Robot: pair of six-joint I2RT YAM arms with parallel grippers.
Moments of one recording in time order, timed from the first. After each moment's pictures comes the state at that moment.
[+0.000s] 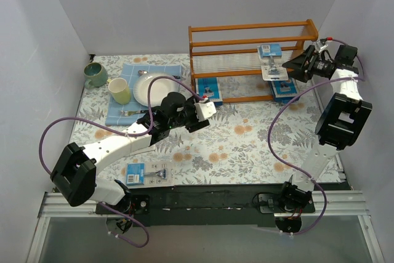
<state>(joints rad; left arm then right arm) -0.77 1.37 0.92 0.00 0.19 0.56 -0.38 2.02 1.68 -0.43 -1.21 0.34</state>
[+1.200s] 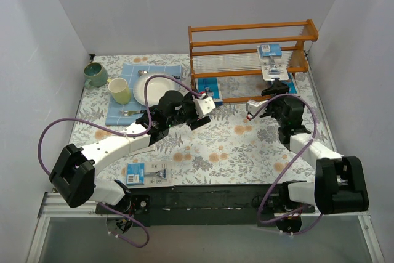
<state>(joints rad) -0.76 1.36 0.92 0.07 0.18 0.52 0.12 1.23 0.52 0.47 -0.17 -1.57</state>
